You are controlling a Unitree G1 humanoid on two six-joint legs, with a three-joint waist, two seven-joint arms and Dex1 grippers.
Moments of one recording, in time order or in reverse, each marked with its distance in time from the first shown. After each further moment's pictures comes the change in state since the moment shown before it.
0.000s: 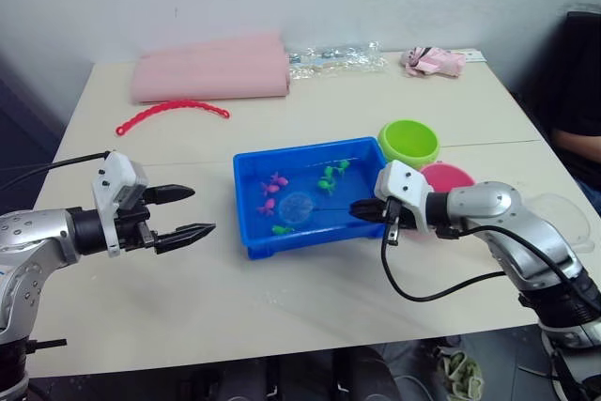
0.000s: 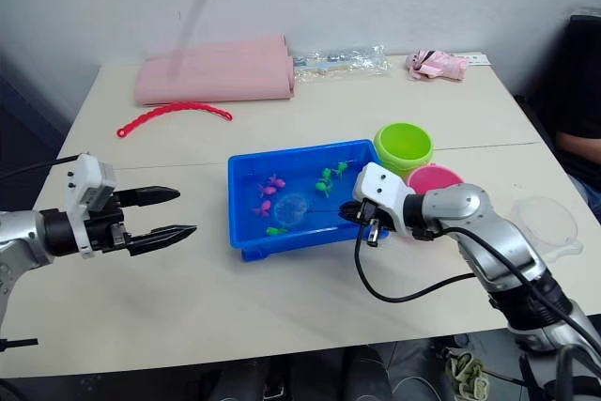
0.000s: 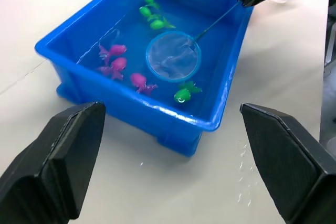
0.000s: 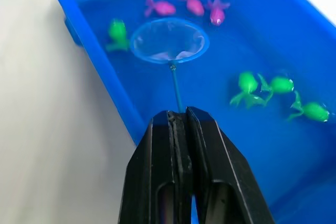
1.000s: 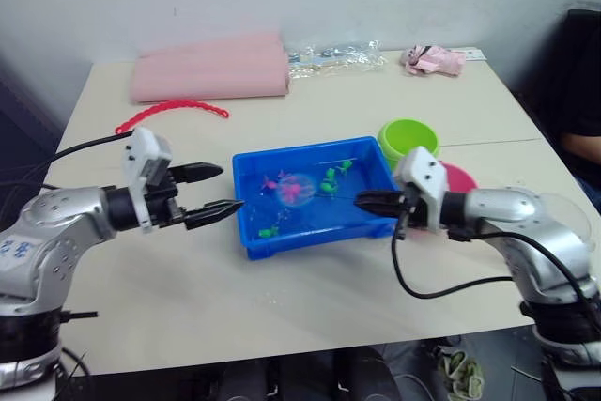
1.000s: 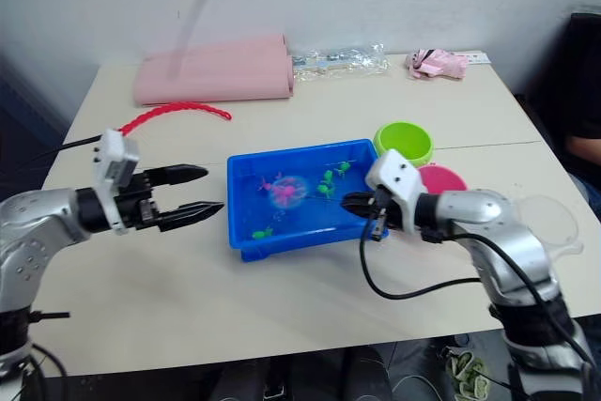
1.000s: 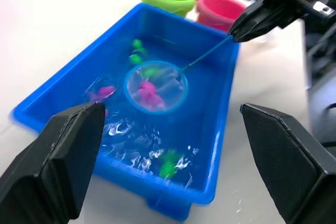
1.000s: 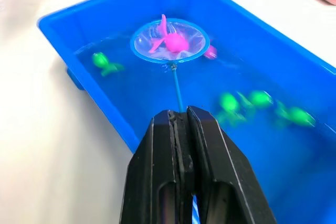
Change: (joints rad) left arm -0.284 -0.105 -0.208 0.097 -0.078 -0.006 0.050; right arm 0.162 0.025 -0.334 -0.255 0.137 0.254 -0.042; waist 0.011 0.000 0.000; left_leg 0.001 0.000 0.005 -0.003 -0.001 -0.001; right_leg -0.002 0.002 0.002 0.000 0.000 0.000
